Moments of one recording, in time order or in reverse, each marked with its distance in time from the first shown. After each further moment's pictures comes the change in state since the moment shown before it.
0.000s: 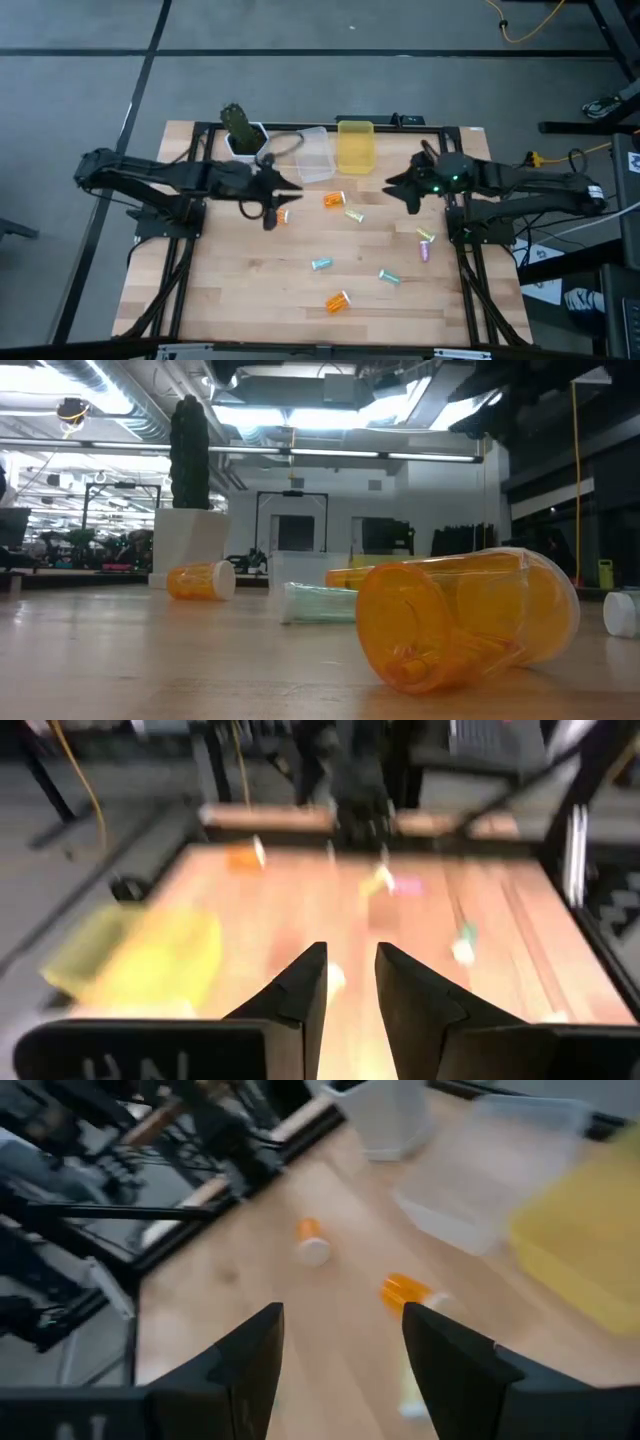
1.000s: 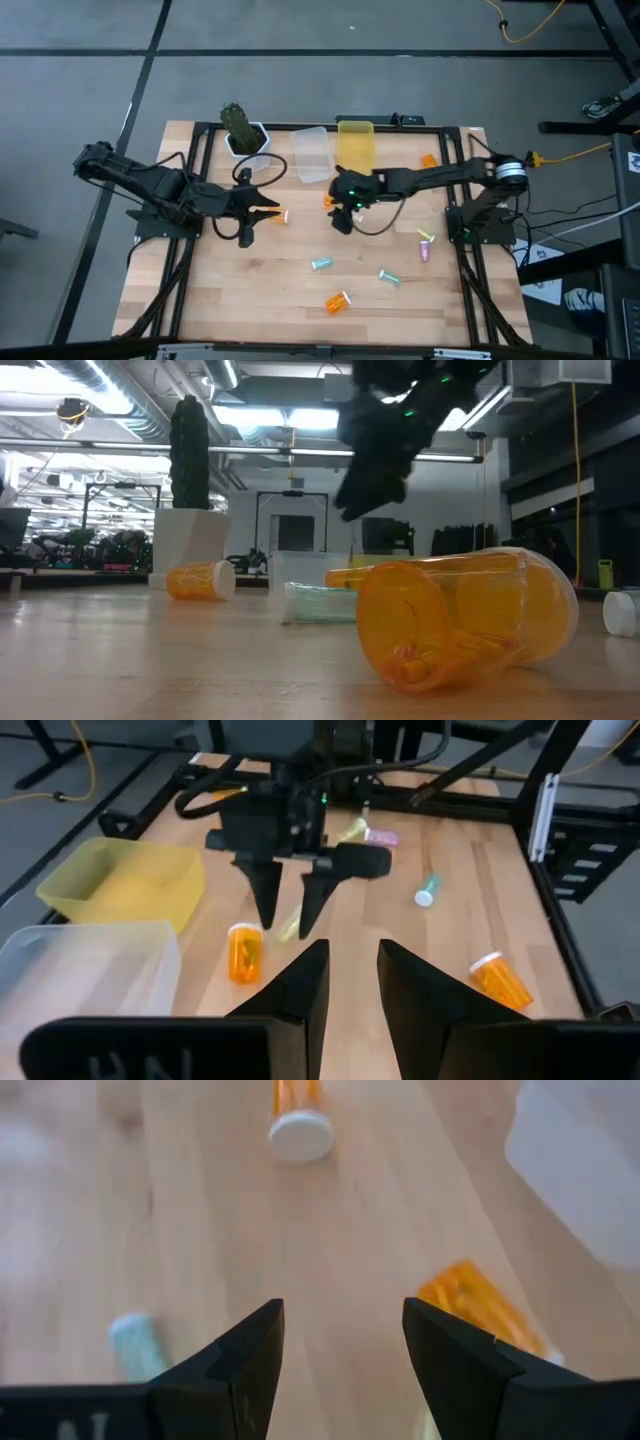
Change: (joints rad) left arm -0.230 -0.120 0.039 -0.259 -0.220 -0.200; right arm 0.027 0.905 0.461 -0.009 -0.053 -0.303
